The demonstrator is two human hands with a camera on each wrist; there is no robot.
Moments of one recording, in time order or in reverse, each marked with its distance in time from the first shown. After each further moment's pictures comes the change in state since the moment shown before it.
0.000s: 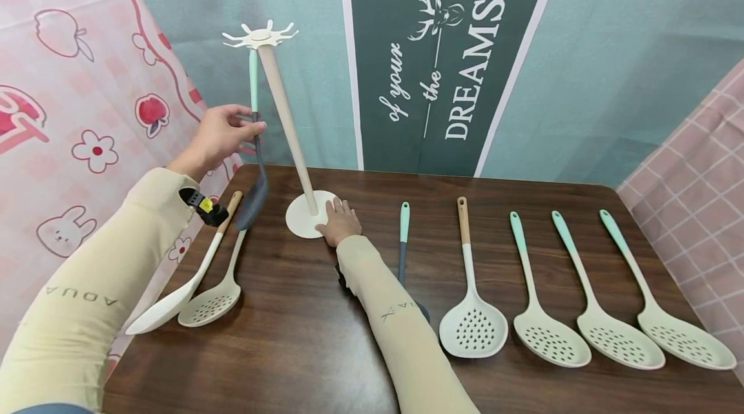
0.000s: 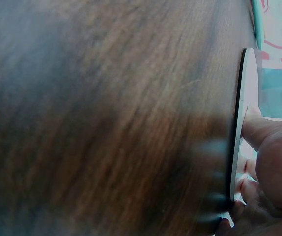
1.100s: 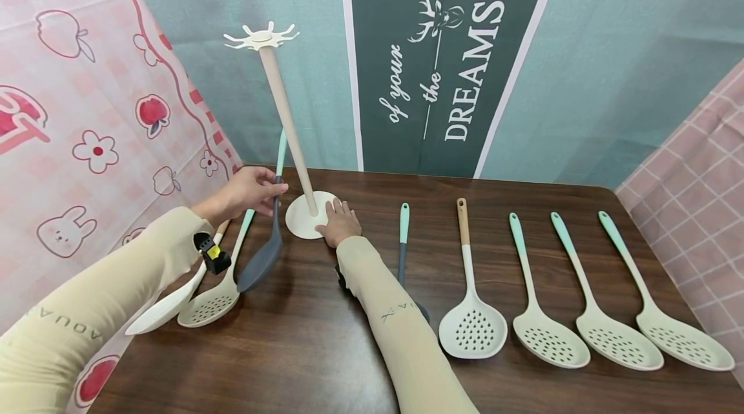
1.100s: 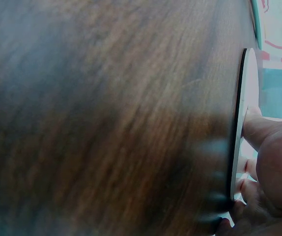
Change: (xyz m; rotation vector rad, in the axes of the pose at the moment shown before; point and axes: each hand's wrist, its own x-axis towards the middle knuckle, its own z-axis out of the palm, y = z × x) left_hand -0.046 -0.039 0.051 -0.025 -0.286 -0.232; right_hand -0.001 0.000 -0.001 0.009 0.002 -0.003
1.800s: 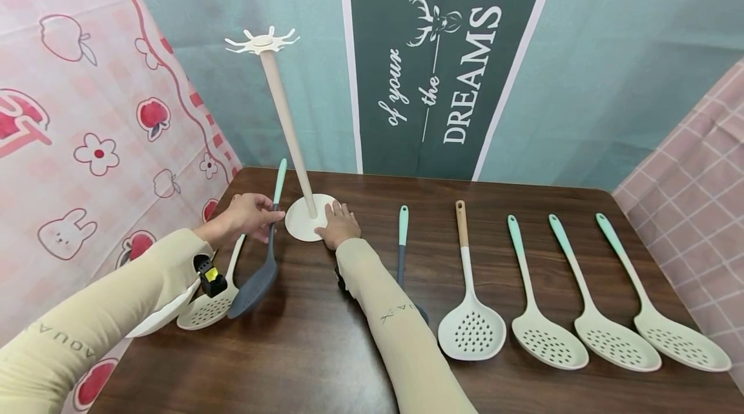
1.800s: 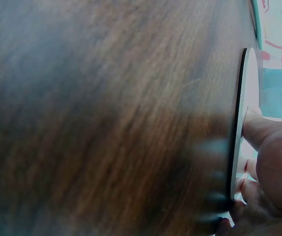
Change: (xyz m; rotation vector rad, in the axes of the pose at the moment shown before) left_hand -0.015 -0.033 0.013 0.032 -0.039 -0.070; right_hand 0.001 0.001 0.003 0.001 0.010 -0.012
